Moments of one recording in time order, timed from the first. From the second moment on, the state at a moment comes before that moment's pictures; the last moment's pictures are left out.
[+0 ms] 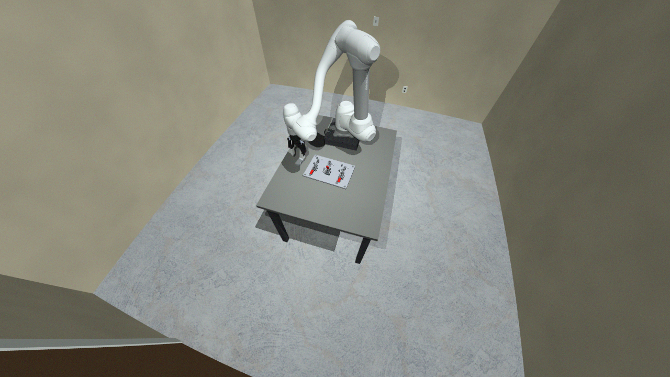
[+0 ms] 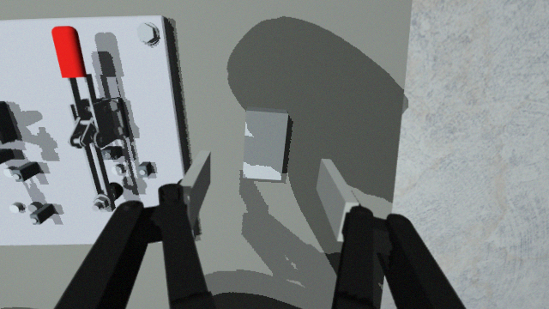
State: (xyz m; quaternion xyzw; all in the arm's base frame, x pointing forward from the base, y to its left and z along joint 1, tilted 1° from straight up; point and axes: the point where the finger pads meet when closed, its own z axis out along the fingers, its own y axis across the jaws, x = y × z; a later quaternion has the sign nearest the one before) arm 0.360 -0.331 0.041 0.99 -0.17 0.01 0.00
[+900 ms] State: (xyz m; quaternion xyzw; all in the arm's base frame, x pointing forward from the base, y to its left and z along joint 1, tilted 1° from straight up) arm 0.361 -0.331 0.006 0.99 -0.17 0.01 0.00
